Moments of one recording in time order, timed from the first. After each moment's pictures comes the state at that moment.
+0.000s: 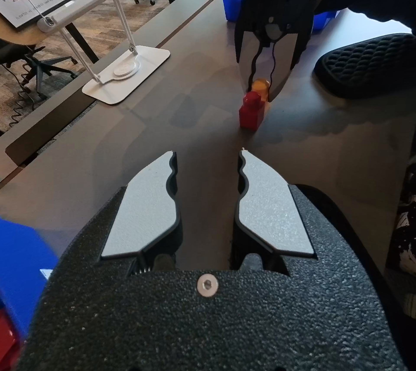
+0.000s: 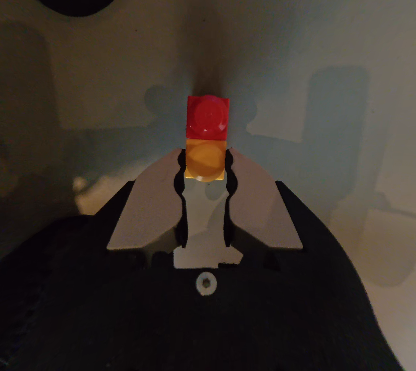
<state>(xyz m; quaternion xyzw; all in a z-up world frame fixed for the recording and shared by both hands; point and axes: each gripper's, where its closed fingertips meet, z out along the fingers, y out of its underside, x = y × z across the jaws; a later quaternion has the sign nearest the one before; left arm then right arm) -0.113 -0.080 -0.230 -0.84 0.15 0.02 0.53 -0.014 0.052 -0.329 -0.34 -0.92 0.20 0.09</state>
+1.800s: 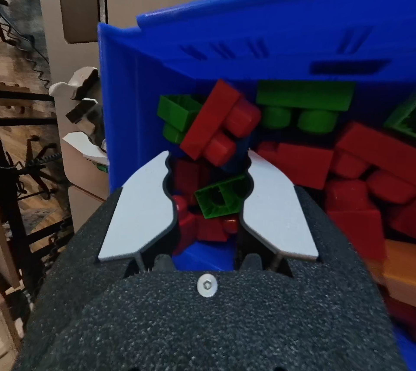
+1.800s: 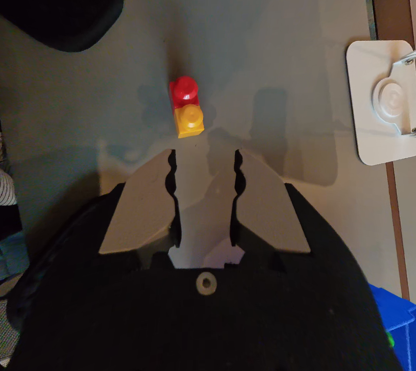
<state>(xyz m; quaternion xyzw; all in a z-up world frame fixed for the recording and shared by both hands) -0.433 -0.125 -0.293 -0.89 0.36 0.17 0.22 0.023 0.087 -0.248 -0.42 -0.85 0.21 0.23</state>
